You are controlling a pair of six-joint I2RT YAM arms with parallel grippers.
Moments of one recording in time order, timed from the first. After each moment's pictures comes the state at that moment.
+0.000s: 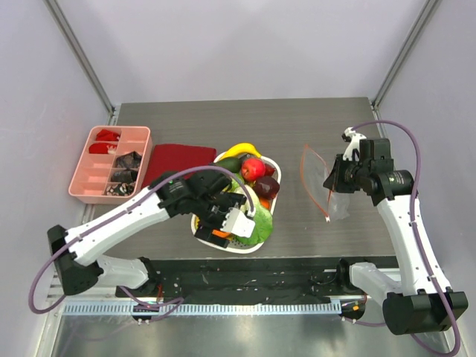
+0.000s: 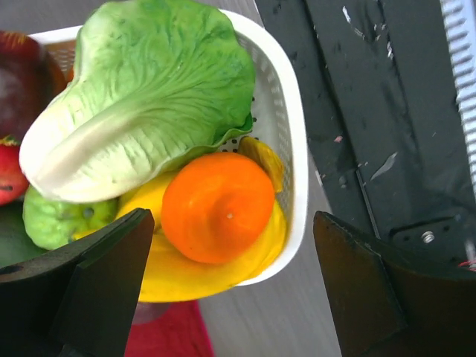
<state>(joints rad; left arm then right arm) -0.97 1.24 1.29 -1.12 0.36 0.92 0.06 1.00 1.10 -0.94 -0.26 0.15</state>
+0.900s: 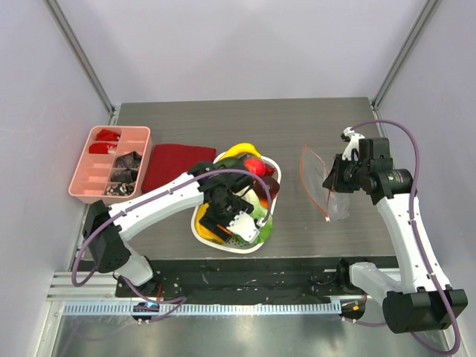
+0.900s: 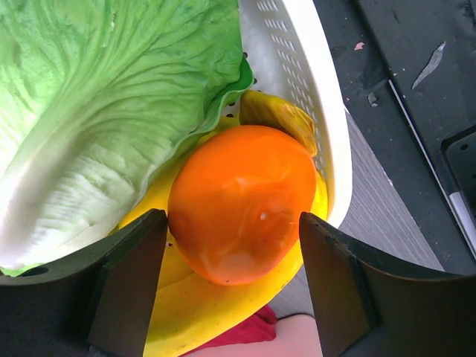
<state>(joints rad) -0.98 1.56 1.41 -1.29 0.22 1.25 0.06 1.01 1.10 -0.94 -0.27 0.15</state>
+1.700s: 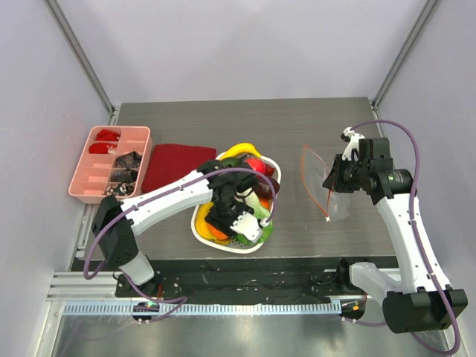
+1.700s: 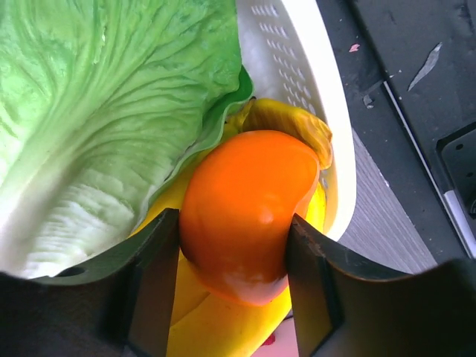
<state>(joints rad) -0.98 1.63 1.43 -1.30 0.22 1.25 0.06 1.01 1.10 -0.94 -0.27 0.15</state>
